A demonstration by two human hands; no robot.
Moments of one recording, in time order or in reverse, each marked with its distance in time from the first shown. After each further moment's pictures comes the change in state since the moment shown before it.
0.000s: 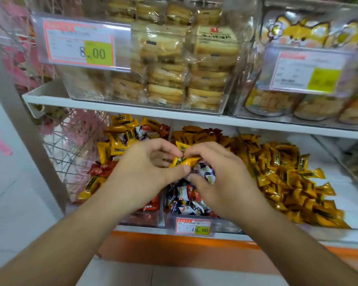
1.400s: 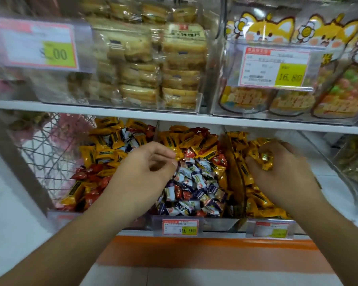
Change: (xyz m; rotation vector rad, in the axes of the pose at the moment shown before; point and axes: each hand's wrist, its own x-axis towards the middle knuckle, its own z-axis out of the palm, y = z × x) left_hand 0.000 0.006 0.029 0.007 0.000 -0.019; right_hand -0.034 0.076 -0.071 -0.371 0.167 0.624
